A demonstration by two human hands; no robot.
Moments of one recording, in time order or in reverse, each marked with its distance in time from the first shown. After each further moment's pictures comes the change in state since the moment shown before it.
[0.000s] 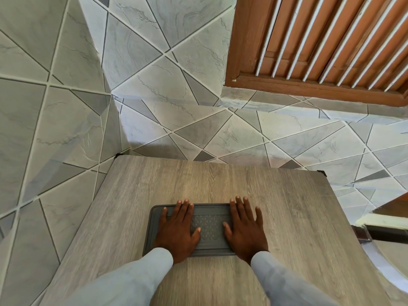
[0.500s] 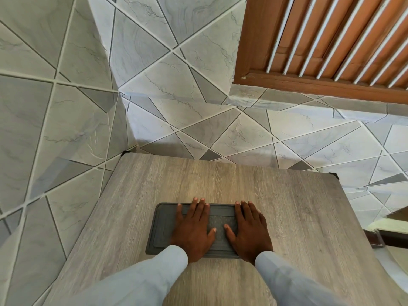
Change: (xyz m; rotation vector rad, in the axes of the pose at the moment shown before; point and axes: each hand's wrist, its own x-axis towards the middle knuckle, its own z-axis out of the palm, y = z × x) left_hand 0.014 0.027 -0.004 0.070 0.002 0.061; right_hand 0.008 -0.005 -0.003 0.057 -0.025 -0.021
